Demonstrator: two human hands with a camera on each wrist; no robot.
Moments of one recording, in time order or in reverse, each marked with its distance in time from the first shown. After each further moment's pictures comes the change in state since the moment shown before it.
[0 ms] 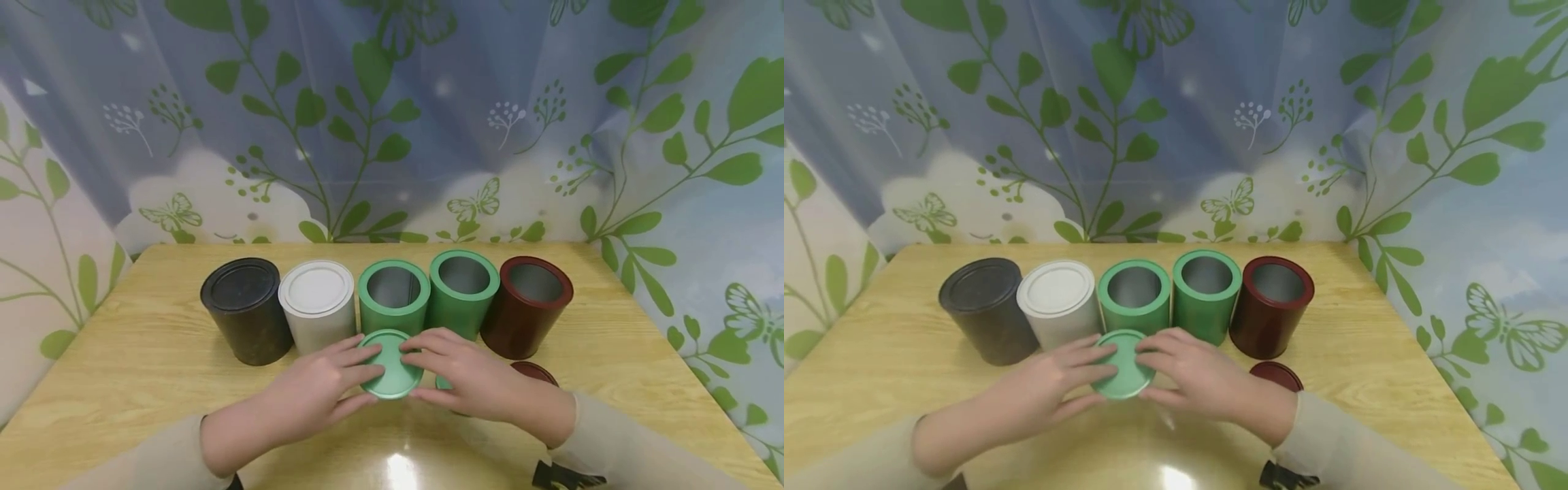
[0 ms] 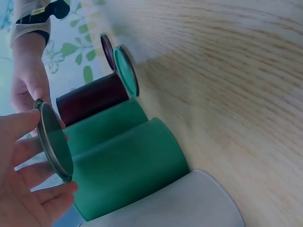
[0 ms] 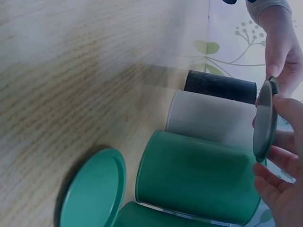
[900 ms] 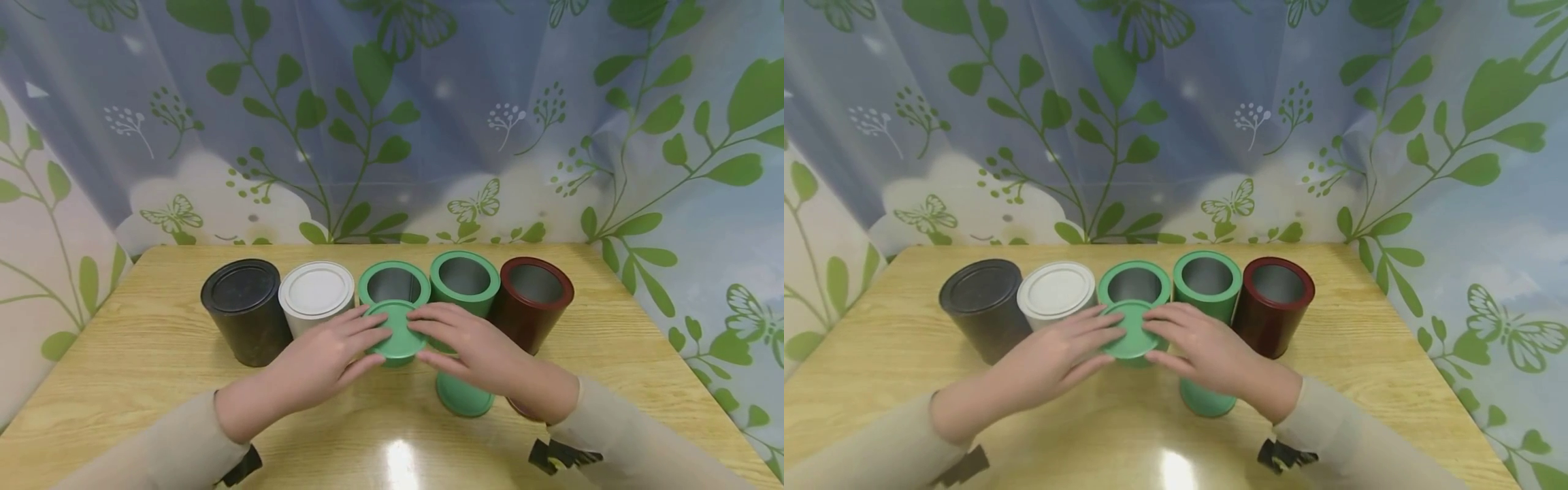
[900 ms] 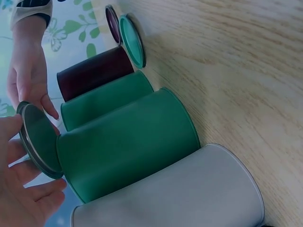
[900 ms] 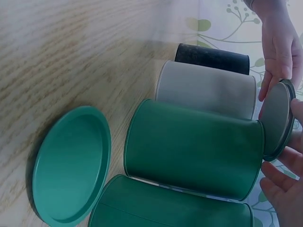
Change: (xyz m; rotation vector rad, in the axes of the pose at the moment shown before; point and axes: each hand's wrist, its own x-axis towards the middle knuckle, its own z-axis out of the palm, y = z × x) left_hand 0.023 -0.015 -0.009 0.025 0.045 -0.027; right_hand 0.006 0.018 -0.016 0.026 0.022 0.104
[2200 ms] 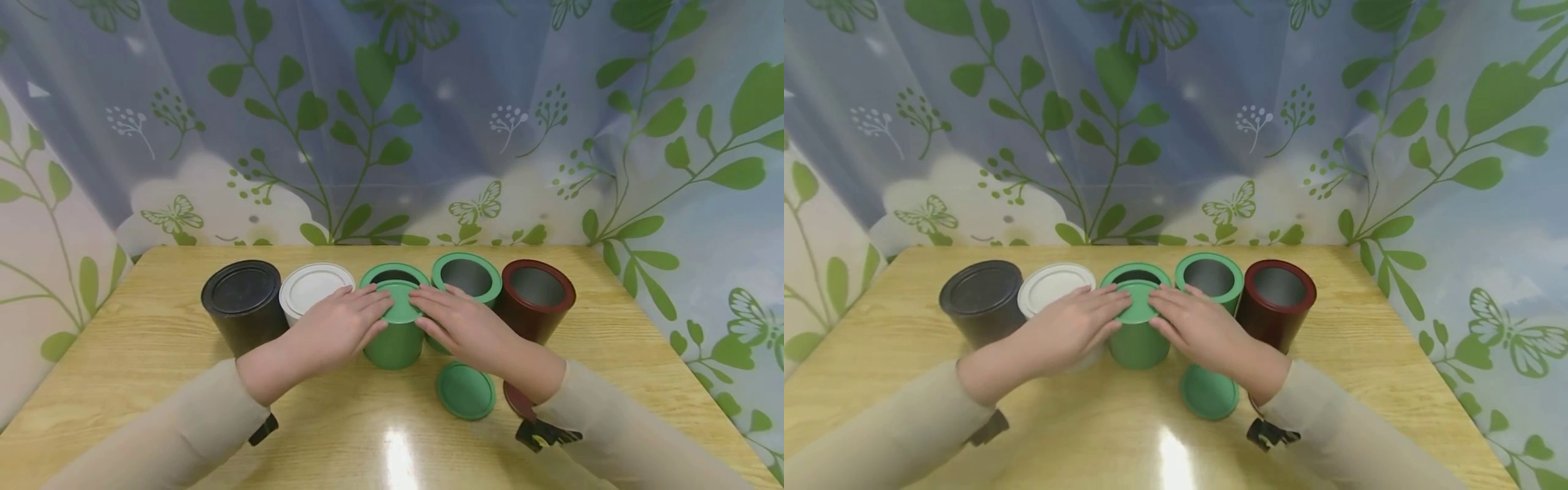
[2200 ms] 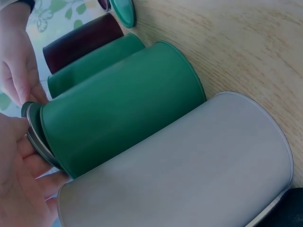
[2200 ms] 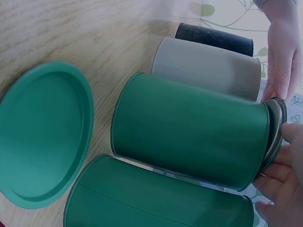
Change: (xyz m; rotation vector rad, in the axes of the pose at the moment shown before) left_hand 0.028 -0.022 0.005 0.167 -0.100 -0.035; right_hand 0.020 0.011 -0.003 -0.120 -0.135 0.217
